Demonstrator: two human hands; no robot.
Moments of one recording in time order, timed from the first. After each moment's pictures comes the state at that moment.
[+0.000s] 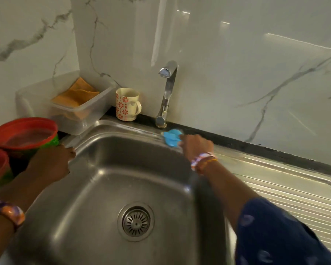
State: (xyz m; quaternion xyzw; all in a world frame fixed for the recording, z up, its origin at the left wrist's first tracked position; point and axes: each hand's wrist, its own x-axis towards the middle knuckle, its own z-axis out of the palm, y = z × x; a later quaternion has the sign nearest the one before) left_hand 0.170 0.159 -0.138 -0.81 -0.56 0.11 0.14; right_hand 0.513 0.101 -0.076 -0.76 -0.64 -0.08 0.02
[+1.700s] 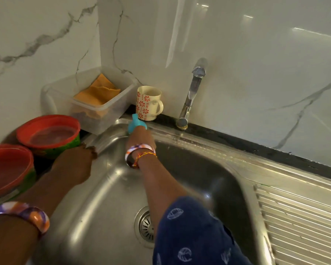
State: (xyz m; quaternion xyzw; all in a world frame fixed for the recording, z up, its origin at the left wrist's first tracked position) left_hand 0.182 0.140 -0.120 -0.81 -0.57 0.05 0.09; right_hand 0.328 0.159 -0.080 -0.76 -0.56 0.23 0.22
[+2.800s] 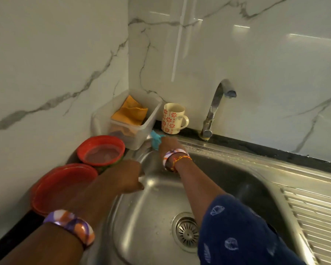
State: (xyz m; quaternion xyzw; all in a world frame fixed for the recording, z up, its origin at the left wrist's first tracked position) left_hand 0.165 0.128 -0.076 -0.85 -0.51 0.09 -0.06; right_hand 0.311 0.158 -0.065 -0.74 -0.65 0.14 0.13
